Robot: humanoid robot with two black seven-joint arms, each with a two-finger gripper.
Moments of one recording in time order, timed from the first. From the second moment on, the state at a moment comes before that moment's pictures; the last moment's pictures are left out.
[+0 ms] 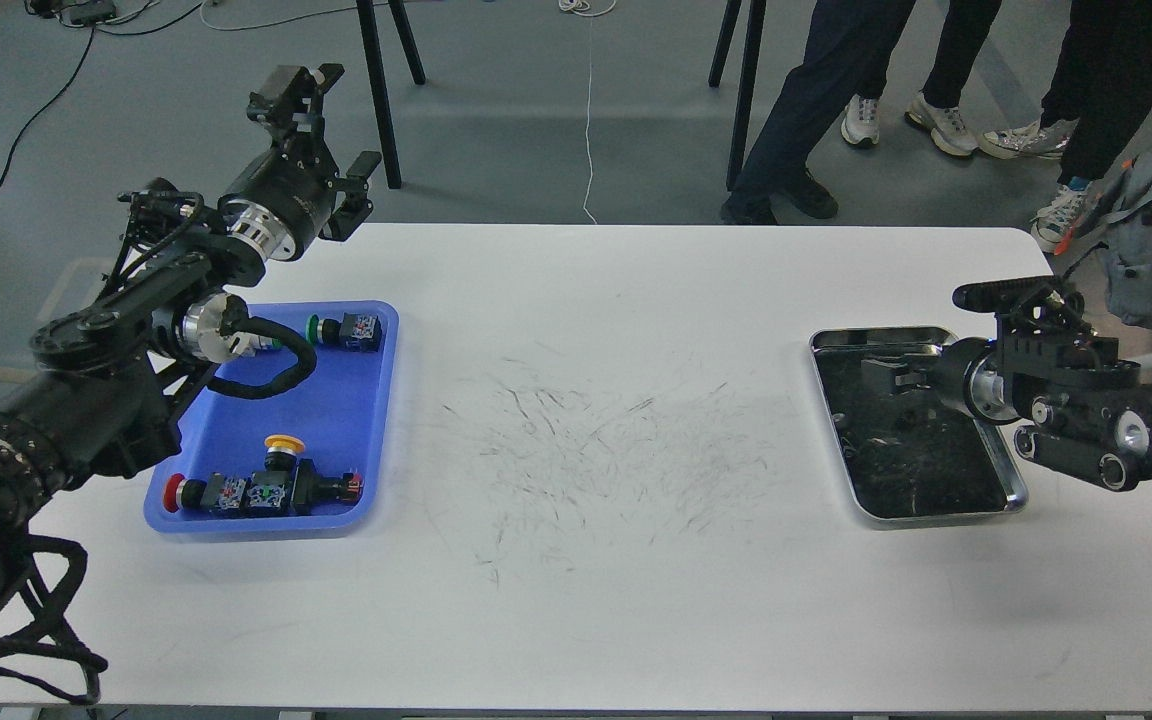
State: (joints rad) left arm -0.95 0.26 -0.50 -0.54 0.21 -0.23 -0.39; right arm 1.14 -0.43 -0.63 0.74 -0.93 -0.06 0.06
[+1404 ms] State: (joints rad) left arm -0.94 0.25 -0.50 -0.54 0.22 -0.22 -0.39; right arm 1.10 -0.37 -0.63 0.63 -0.92 -0.01 0.16
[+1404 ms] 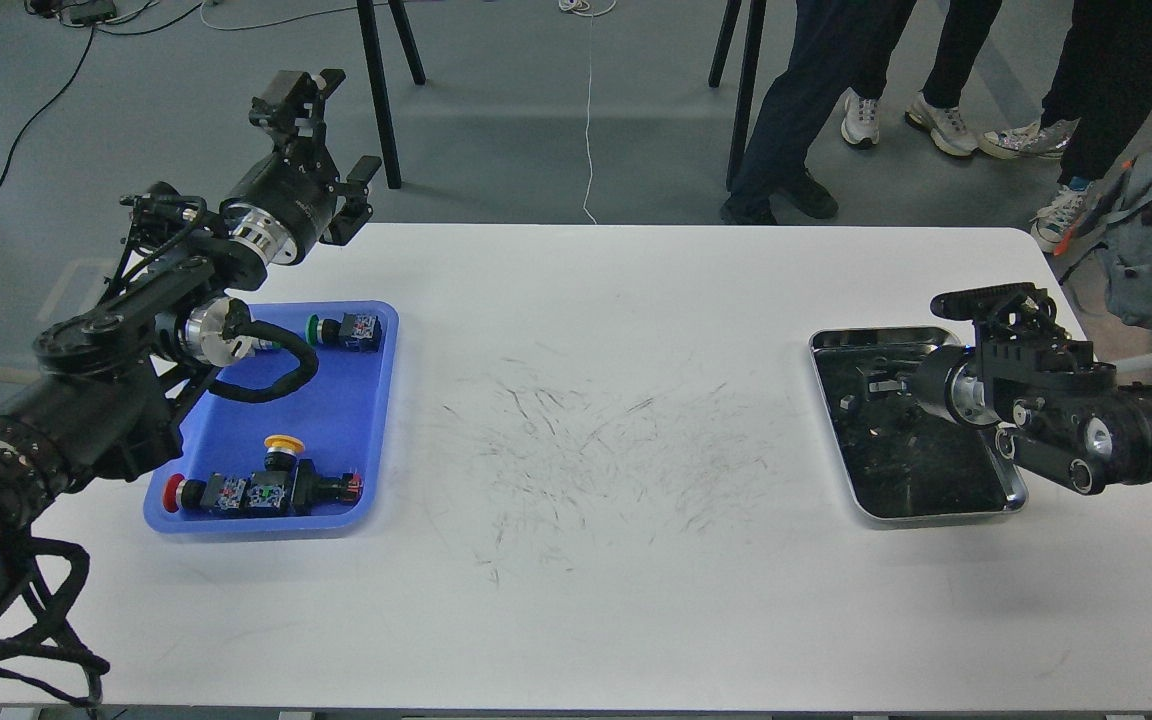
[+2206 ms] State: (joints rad) left arm -0.95 0.26 -0.50 -0.54 0.22 -0.22 -0.39; right arm 1.20 -0.37 -0.45 0.69 -0.92 -0.01 0.27
